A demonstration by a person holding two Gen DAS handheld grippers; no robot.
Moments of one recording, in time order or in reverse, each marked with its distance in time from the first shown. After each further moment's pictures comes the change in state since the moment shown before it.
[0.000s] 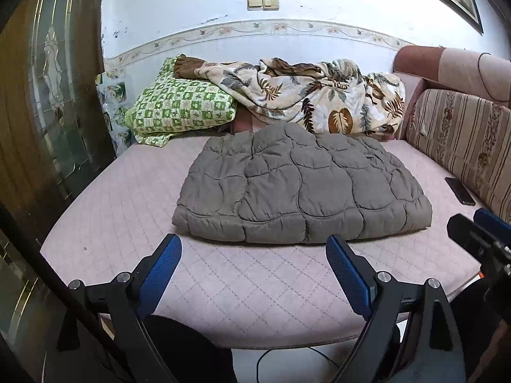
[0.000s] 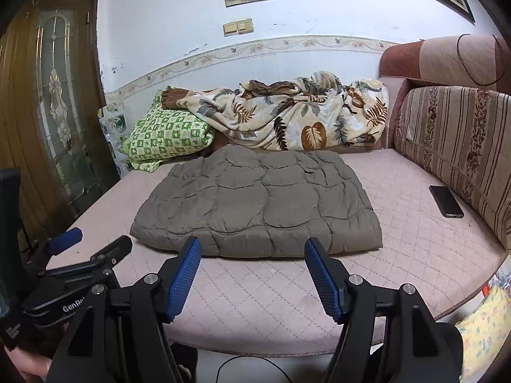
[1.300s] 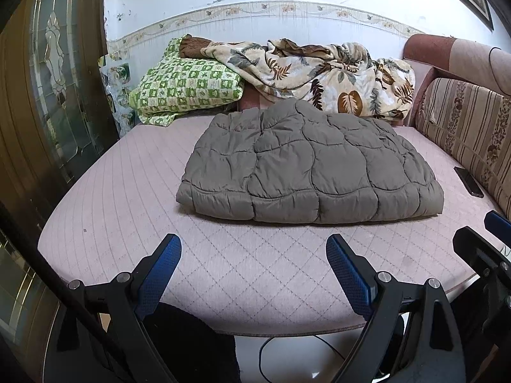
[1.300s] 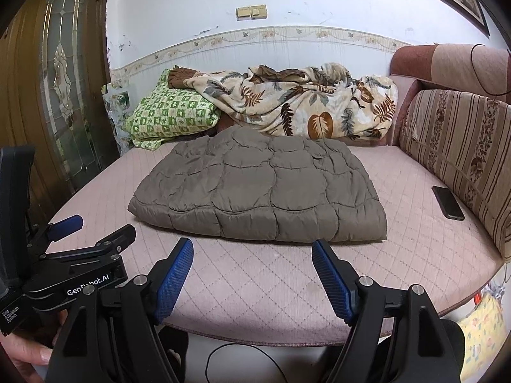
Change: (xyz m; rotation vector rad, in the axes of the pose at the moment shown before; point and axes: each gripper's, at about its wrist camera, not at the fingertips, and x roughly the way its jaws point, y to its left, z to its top) left arm 0.023 0.010 -0.018 -0.014 0.080 0.022; right arm 0.010 0.012 -0.016 -0.065 0.061 -0.010
